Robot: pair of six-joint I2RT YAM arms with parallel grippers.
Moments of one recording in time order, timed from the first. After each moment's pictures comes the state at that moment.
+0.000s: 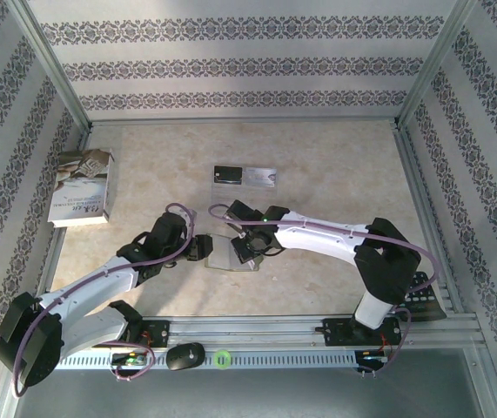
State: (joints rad) left arm -0.56 1.04 0.48 -0.23 0.08 -0.55; right arm 0.96 1.71 1.17 -0.72 0.02 0.48
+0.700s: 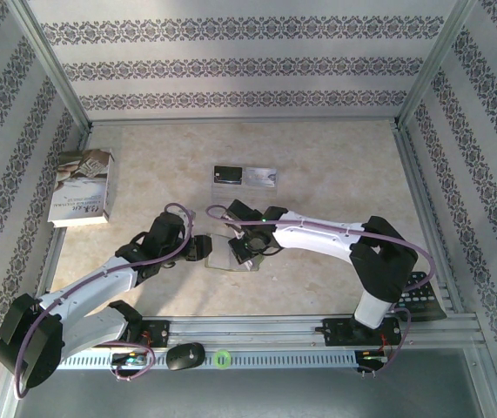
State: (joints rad) left arm -0.53 1.03 0.47 -0.23 0.13 -0.55; right arm 0.95 1.71 1.16 -0.66 -0.03 0.41
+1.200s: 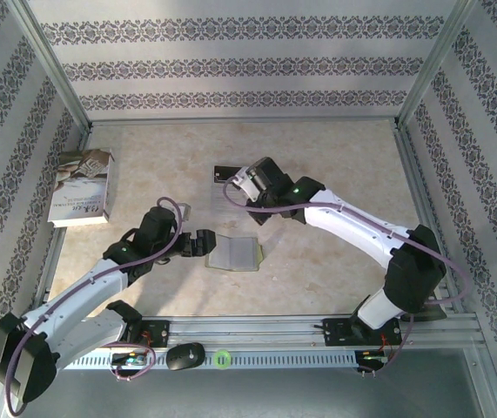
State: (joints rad) left arm -0.50 0.92 0.55 -0.37 0.16 -0.53; right arm 0.76 1.57 1.31 -0.68 0.09 -0.16
